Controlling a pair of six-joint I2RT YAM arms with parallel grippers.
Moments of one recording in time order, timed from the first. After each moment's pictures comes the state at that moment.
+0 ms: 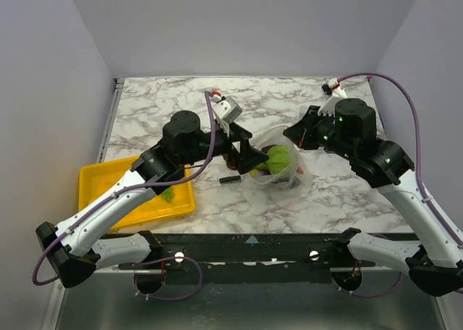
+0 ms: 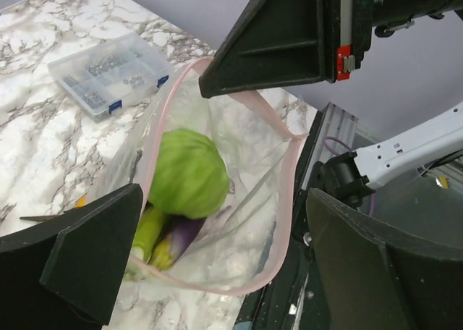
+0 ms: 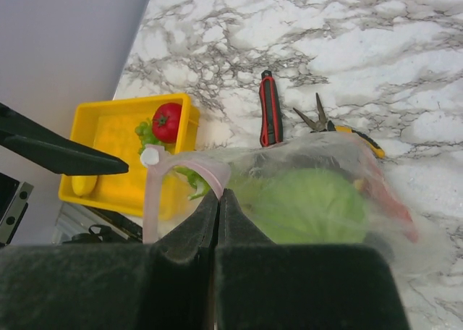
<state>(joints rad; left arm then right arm) -0.83 1.12 1.18 -0.17 0.38 -0.29 0.63 1.05 1.37 -0.70 0.00 0.55</state>
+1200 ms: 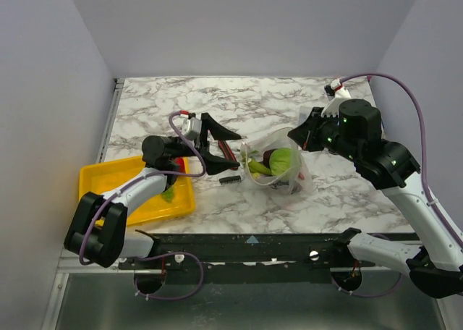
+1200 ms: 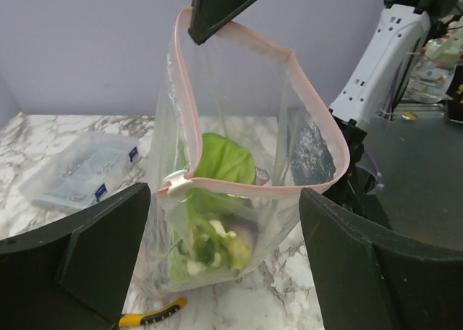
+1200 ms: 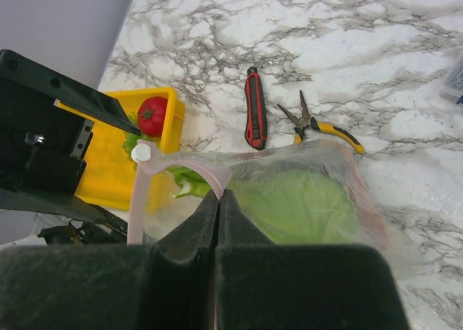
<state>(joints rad) -0.39 1.29 0.64 1.20 1.12 -0.52 0.63 1.04 1.39 -0.75 0.02 0.49</state>
